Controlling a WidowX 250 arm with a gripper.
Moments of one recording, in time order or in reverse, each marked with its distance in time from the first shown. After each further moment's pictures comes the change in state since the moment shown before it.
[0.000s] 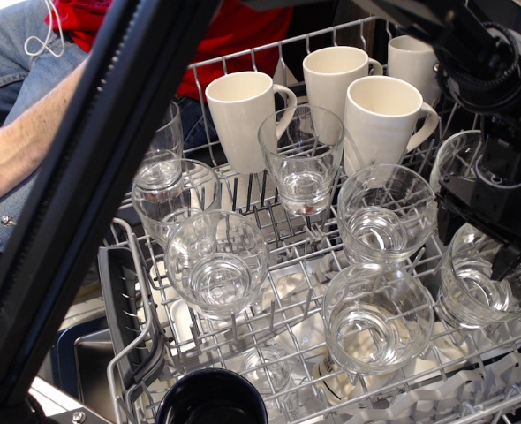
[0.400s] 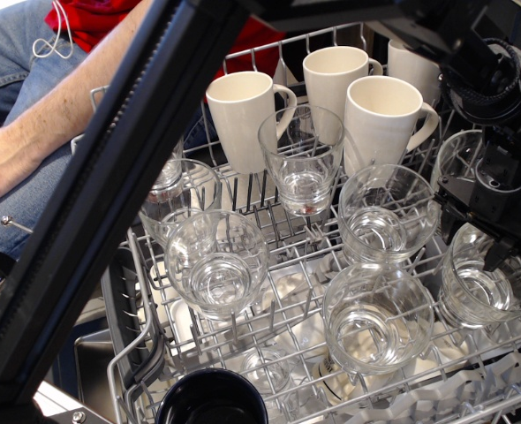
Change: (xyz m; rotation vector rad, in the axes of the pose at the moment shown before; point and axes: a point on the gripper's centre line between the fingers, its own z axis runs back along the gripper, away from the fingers) arm 0.011 0.002 -0.013 0.032 -0.031 0.038
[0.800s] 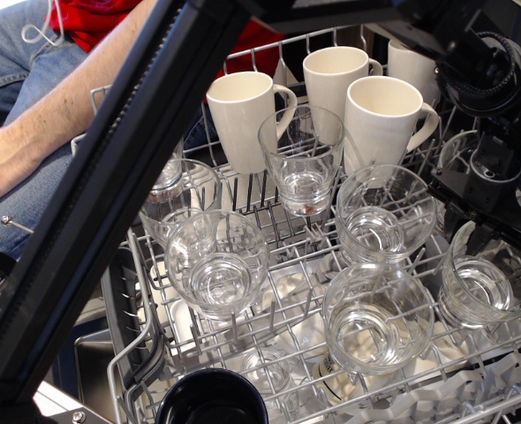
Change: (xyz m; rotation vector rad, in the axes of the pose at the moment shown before) arm 0.002 0.003 0.003 -0.002 0.026 0.007
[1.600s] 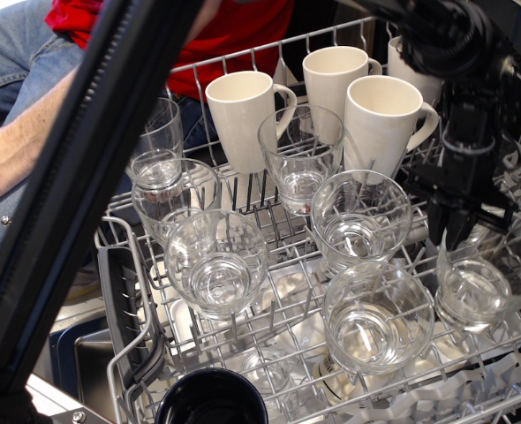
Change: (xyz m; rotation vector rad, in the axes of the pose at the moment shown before) arm -0.022 0.011 0.032 -0.158 0.176 0.057
